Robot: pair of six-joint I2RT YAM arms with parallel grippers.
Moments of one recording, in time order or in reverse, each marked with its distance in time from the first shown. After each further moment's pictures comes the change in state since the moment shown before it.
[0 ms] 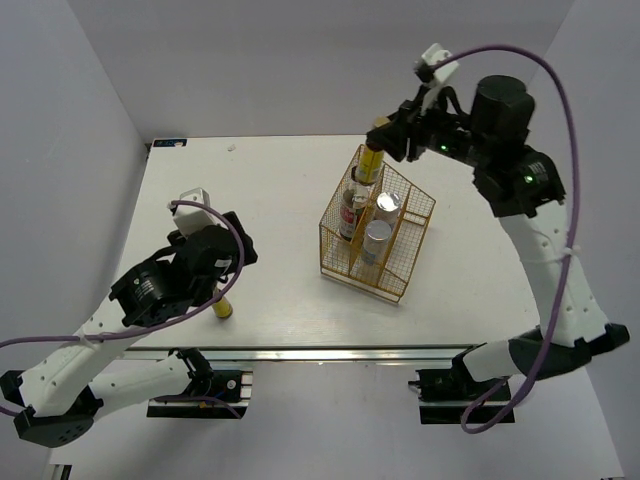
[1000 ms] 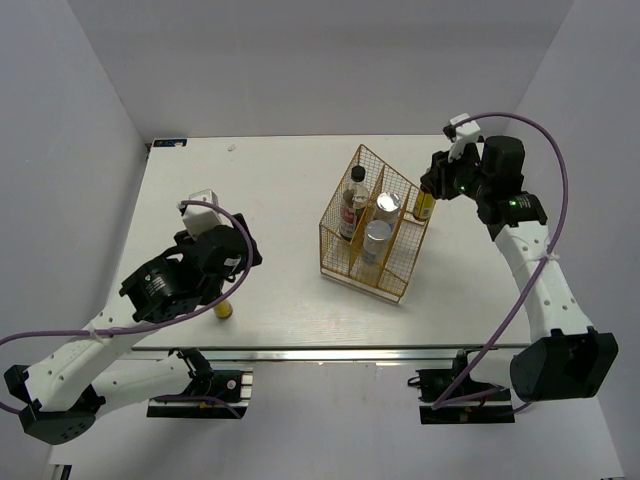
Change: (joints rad) left arm 0.000 0.028 -0.023 0.010 0.004 0.007; right arm -0.367 -0.179 -0.698 0.210 0.090 -0.127
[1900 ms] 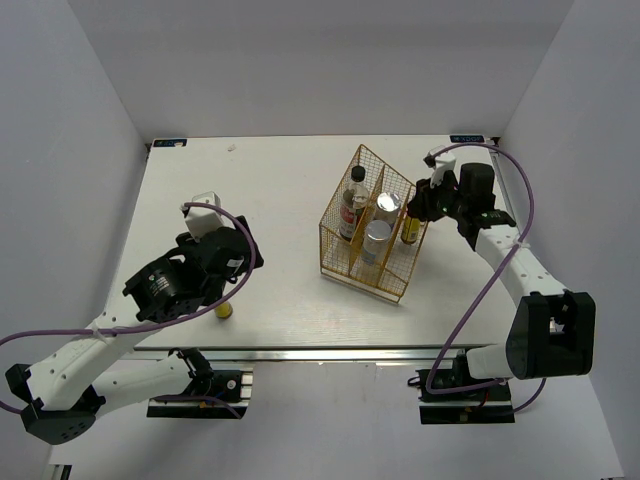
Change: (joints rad) left arm 0.000 0.001 -0.026 -0.001 0.009 -0.008; right arm -0.006 0.129 -0.282 0.293 -0.056 -0.010
